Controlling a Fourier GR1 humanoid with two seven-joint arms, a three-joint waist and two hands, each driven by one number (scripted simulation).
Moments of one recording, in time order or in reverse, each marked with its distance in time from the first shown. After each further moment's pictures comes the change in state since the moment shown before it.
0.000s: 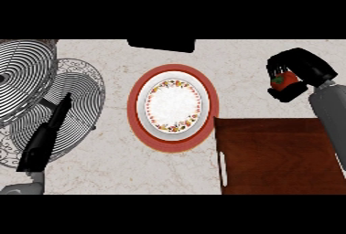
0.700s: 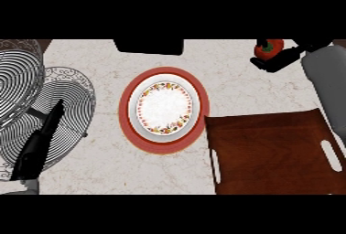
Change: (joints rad) left arm 0.049 -0.002 0.031 -0.002 0.005 0.017 0.003; right arm -0.306 0.057 -0.124 0.256 -0.137 -0.020 -0.464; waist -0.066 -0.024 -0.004
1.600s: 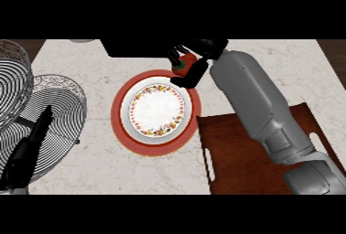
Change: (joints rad) left arm 0.055 0.005 0.046 -0.032 0.006 -0.005 0.013; right arm -0.137 0.368 0.113 -0.009 0.021 0.089 0.234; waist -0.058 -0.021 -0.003
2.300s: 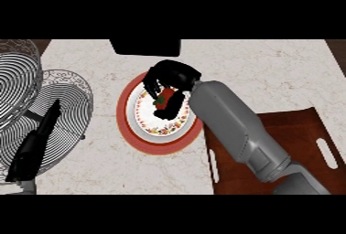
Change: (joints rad) left arm -0.048 -0.013 -0.020 0.007 -0.017 -0.018 0.014; right arm 0.094 0.072 0.360 -0.001 -0.238 -0.062 0.231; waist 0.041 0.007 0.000
